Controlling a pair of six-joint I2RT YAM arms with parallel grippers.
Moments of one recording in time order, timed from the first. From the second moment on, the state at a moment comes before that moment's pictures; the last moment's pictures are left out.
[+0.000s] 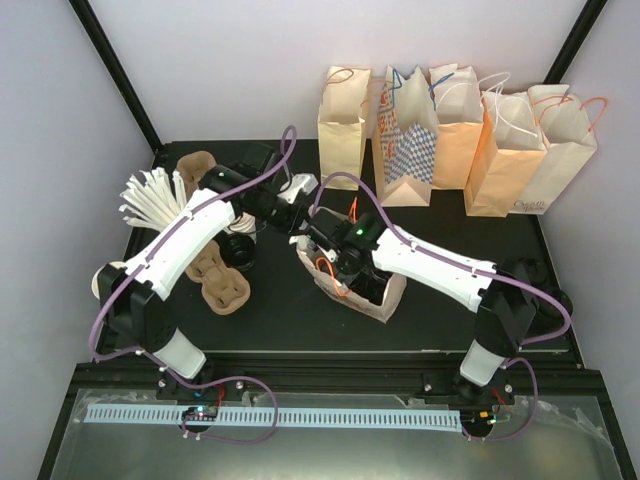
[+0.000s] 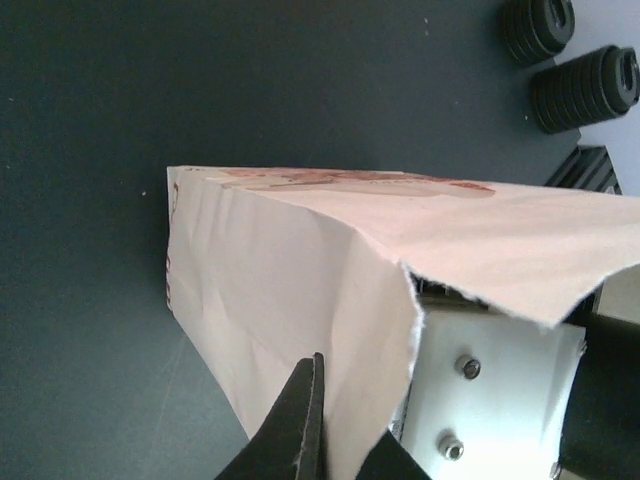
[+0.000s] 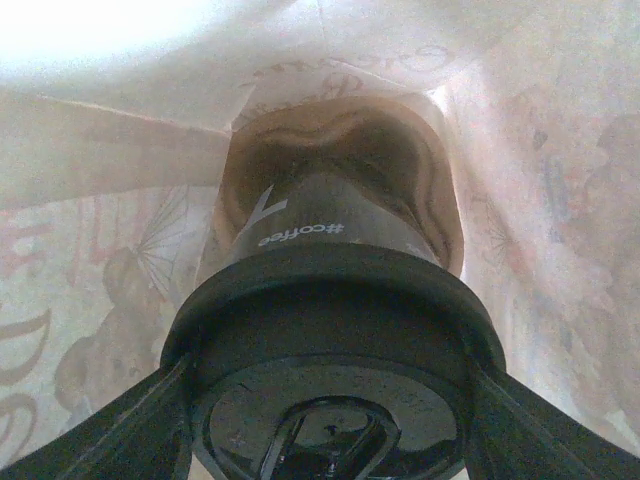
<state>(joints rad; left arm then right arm) -0.50 1.57 1.54 -1.04 0.56 -0.16 0.97 1.69 1.46 -1.08 0.19 0.09</state>
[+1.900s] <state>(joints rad) -0.49 1.66 1.67 -1.16 0.56 -0.22 0.92 1.69 1.30 -0.74 0.10 -0.16</state>
